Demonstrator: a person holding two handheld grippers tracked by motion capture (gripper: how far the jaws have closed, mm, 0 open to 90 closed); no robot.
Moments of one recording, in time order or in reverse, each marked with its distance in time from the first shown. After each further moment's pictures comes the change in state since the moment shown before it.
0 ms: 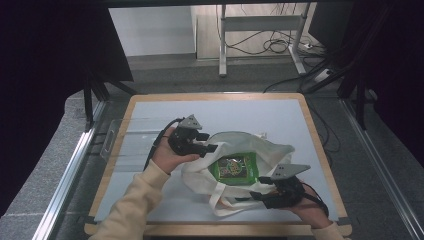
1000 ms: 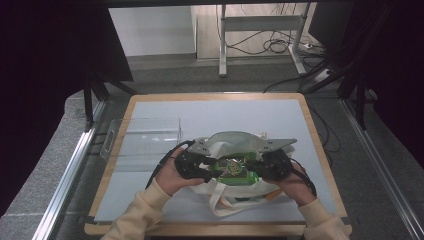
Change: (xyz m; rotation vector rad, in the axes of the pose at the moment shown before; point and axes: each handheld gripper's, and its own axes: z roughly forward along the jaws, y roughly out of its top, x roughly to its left) left arm -0.042 -0.028 0.017 0.100 -0.095 0.070; right arm -0.021 0.058 0.021 0.028 -0.066 0.061
